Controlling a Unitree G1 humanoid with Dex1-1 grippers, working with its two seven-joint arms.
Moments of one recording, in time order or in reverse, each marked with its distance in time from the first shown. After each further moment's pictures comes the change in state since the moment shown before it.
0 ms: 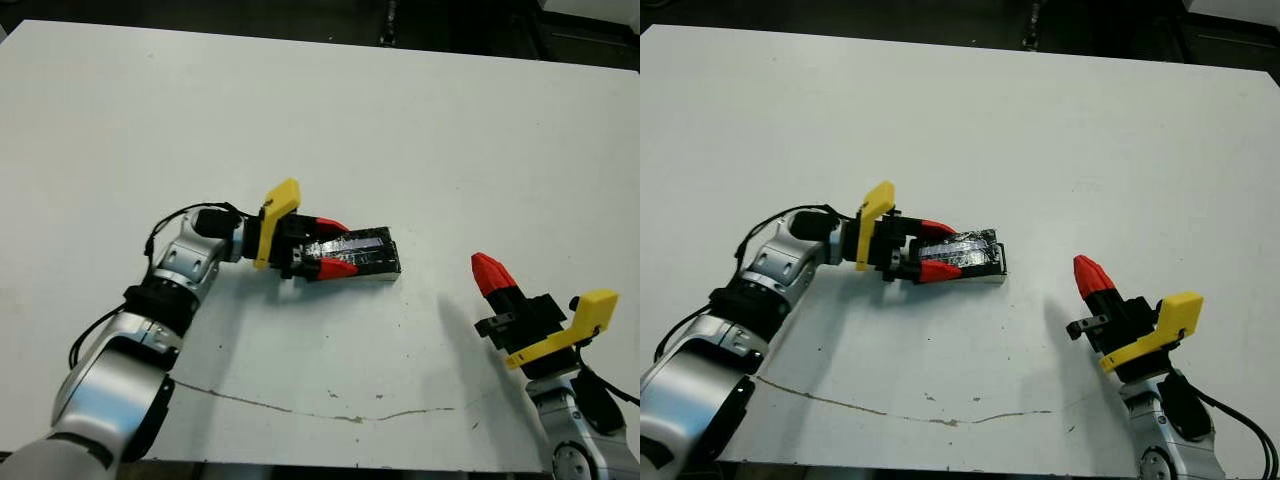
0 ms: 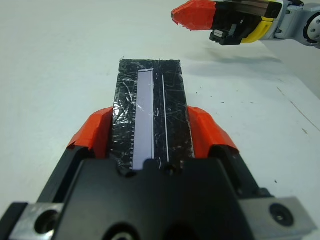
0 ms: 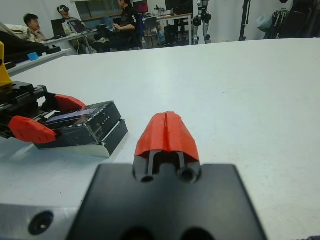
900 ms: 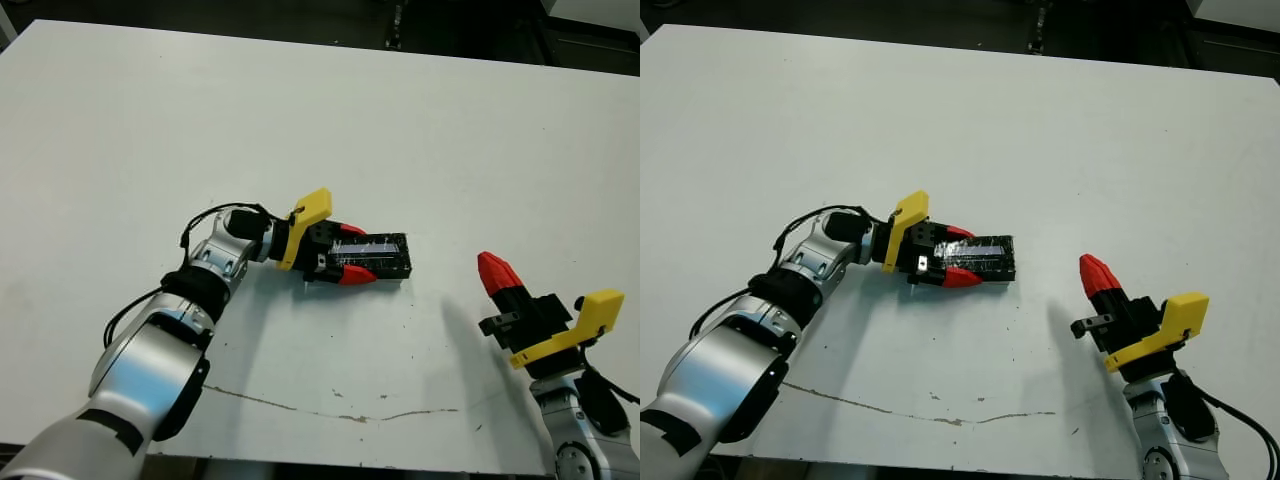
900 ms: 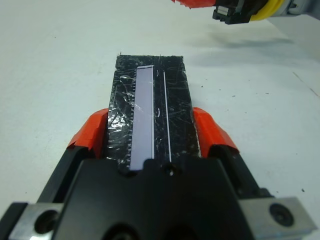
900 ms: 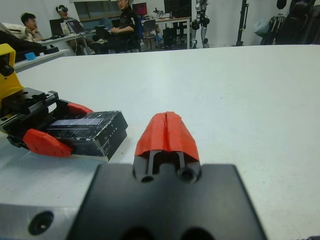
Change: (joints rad) left arm -0.130 -0.105 -0.026 0.295 0.096 -0.179 0.008; right arm 0.001 -0.004 -0.011 -0.001 -0.004 -0.008 -0.022
